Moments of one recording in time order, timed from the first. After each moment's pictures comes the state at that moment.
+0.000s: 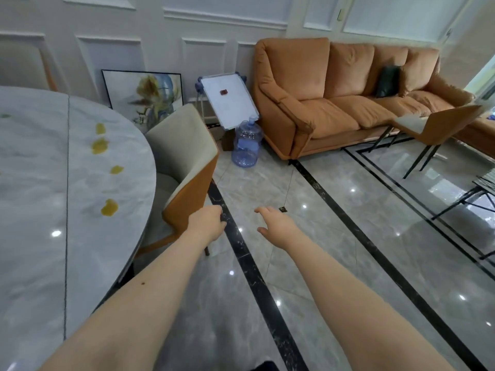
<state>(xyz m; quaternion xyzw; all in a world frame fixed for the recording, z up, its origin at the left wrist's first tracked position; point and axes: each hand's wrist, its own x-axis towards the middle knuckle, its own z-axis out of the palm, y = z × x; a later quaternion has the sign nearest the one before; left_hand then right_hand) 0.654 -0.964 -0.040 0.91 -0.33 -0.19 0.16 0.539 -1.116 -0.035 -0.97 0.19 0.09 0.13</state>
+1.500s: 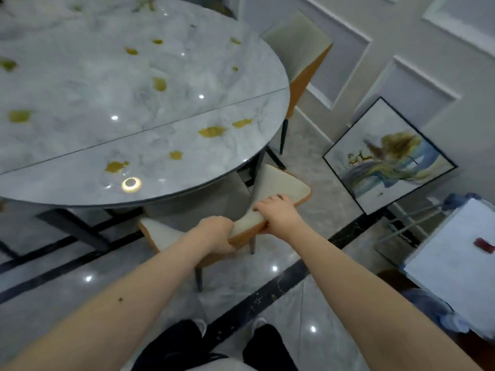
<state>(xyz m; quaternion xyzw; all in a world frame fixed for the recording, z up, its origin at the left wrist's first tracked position) 1.003 -1.208 -0.084 0.93 0.22 -0.25 0.17 1.157 -1.304 -0.096 -0.79 -0.59 0.12 -0.12</state>
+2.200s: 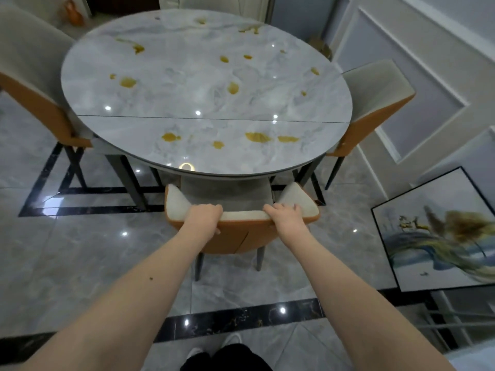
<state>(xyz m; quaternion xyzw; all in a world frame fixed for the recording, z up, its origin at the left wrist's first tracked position) 0.993 -1.255 -0.087 0.85 0.48 -0.19 0.08 1.189 -1.320 -0.090 -0.73 -0.66 0.13 -0.10</state>
